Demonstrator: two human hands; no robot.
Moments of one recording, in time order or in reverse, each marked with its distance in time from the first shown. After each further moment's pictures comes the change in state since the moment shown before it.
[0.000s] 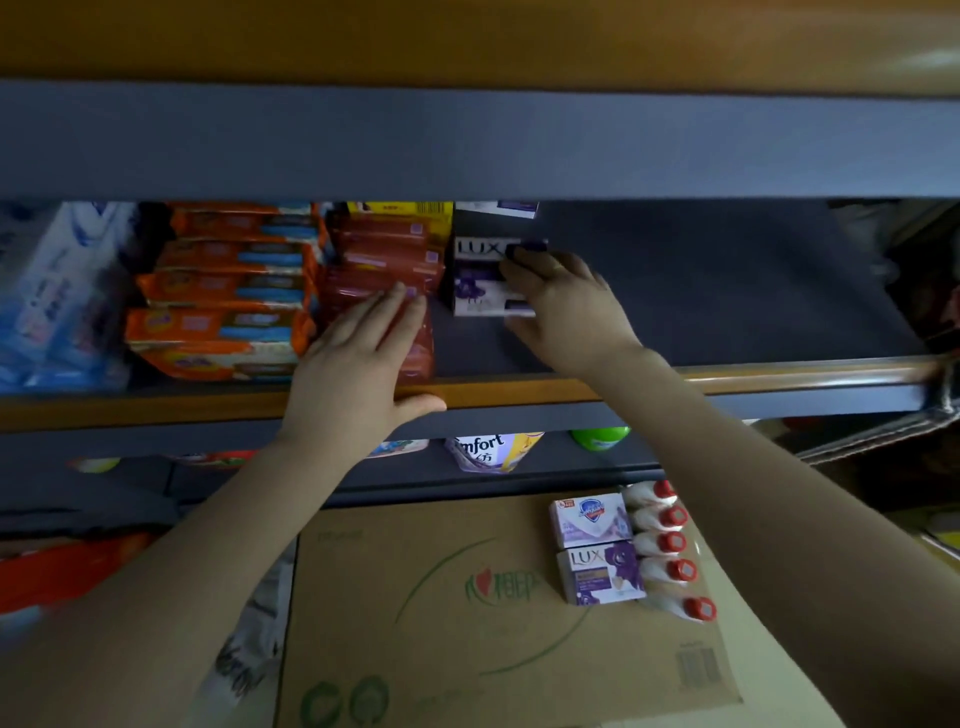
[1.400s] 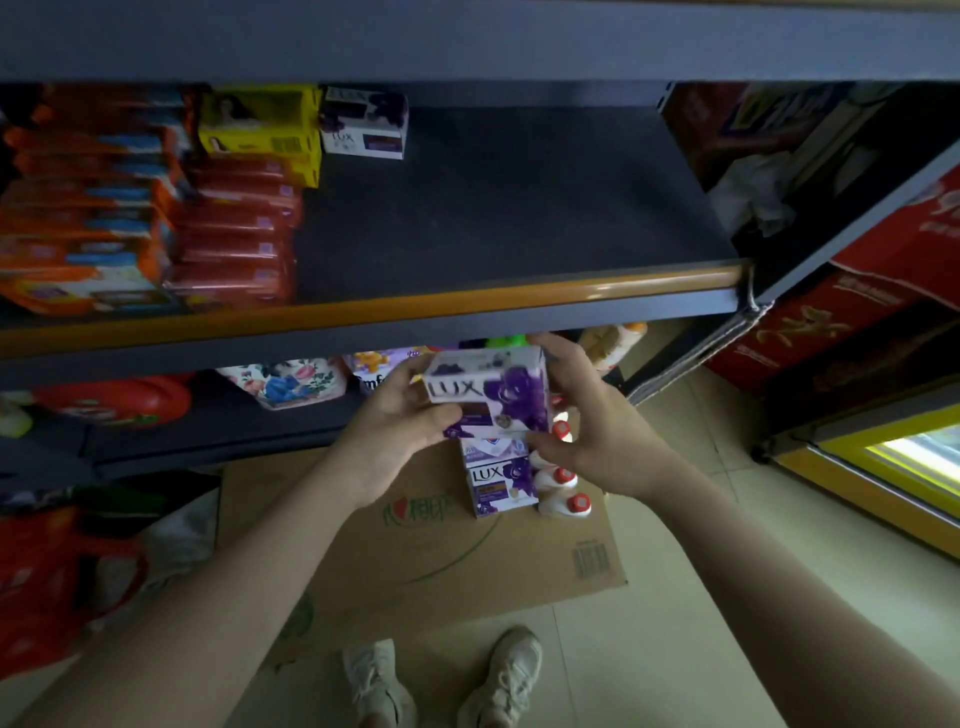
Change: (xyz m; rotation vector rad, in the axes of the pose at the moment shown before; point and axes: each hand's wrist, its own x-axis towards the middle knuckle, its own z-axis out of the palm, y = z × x) left_hand -0.054 0.164 0.018 -1.865 -0.407 -0.600; right_hand -0.224 0.054 -0.045 0.751 -0.146 0.115
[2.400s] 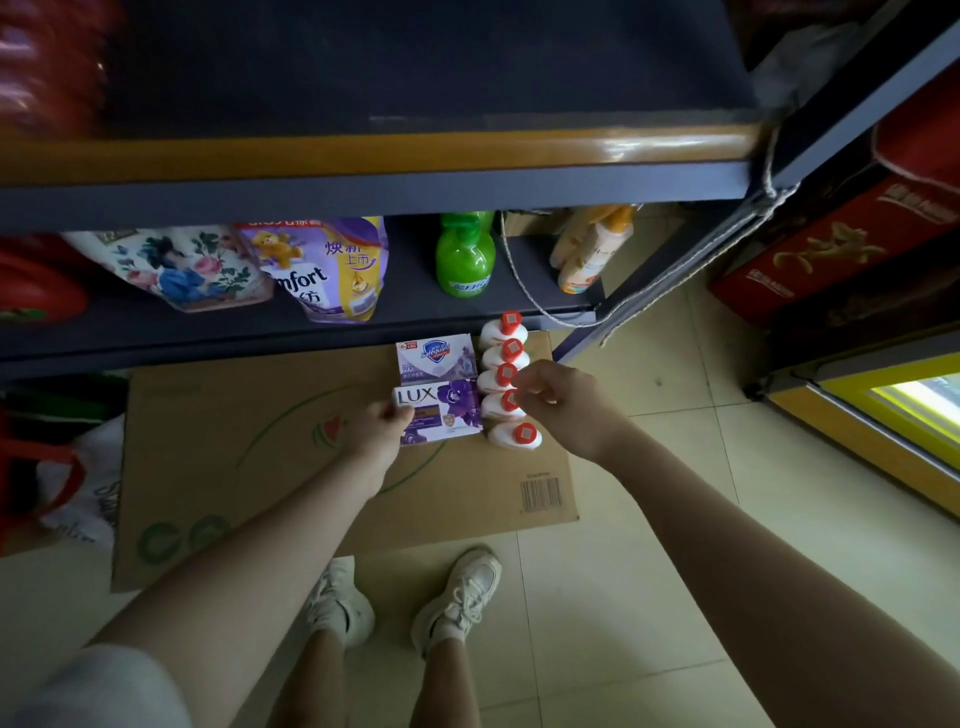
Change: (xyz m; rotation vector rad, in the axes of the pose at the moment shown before) left_hand 0.049 -0.186 0.026 0.421 0.570 -0.483; right_hand -0.034 0.151 0.026 -0.081 -0.143 0.445
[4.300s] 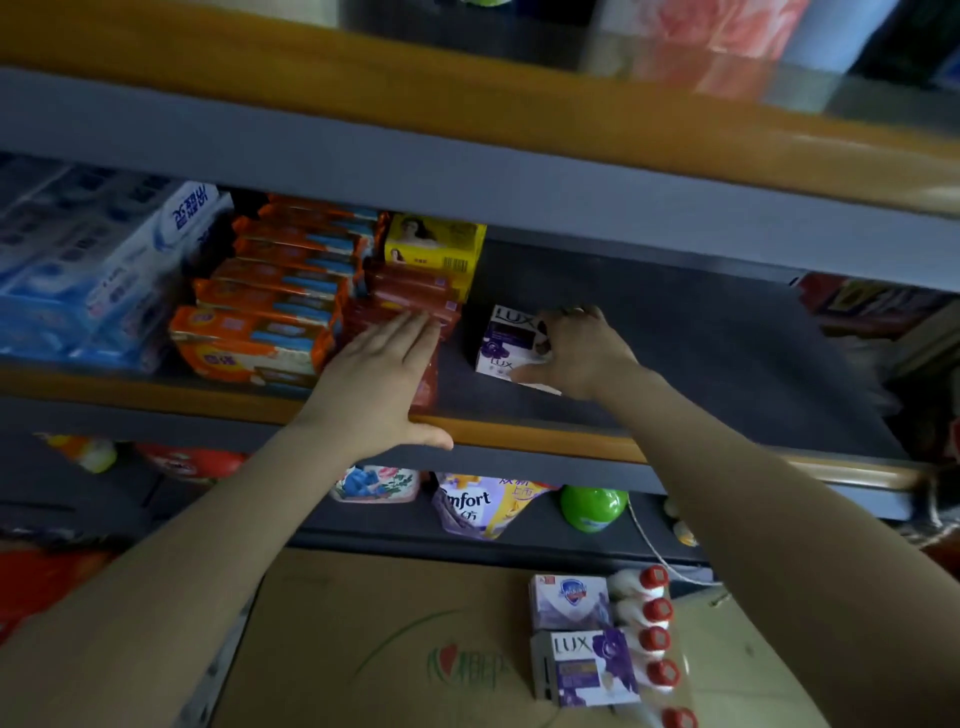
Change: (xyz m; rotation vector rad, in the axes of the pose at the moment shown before) left_hand -0.019 0.203 -0.265 1.223 0.434 1.006; right_hand 0.165 -0.296 -0.054 -0.768 0.295 -0.304
